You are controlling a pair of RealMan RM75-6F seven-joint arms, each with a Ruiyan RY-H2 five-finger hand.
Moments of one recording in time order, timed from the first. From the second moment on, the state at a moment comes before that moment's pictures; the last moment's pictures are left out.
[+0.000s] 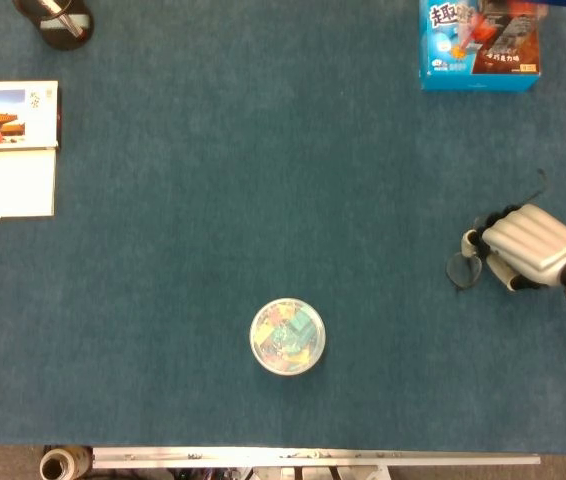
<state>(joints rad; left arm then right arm) -0.04 -1.24 -0.06 -1.42 1.39 1.45 -0.05 0.66 -1.21 -0.10 -1.60 -1.43 0.68 -0.13</state>
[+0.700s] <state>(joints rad) -0.04 -1.24 -0.06 -1.44 1.40 1.45 -0.04 0.63 -1.16 -0.09 -1.65 -1.45 0.77 -0.11</state>
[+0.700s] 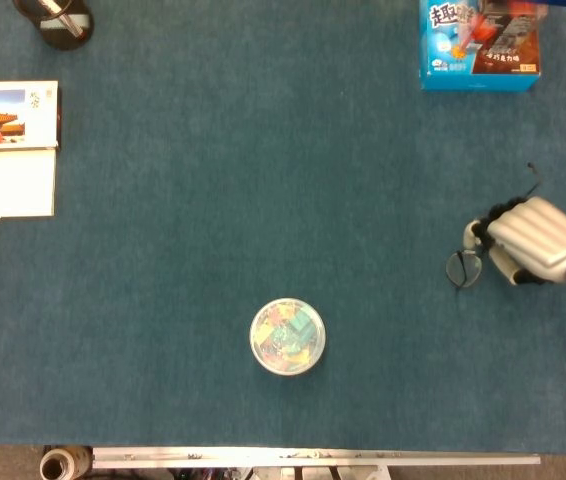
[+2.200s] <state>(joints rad) -0.04 -1.22 -0.06 -1.48 1.40 1.48 -0.01 0.59 -1.17 -0.08 -1.68 -1.83 1.07 -0.05</state>
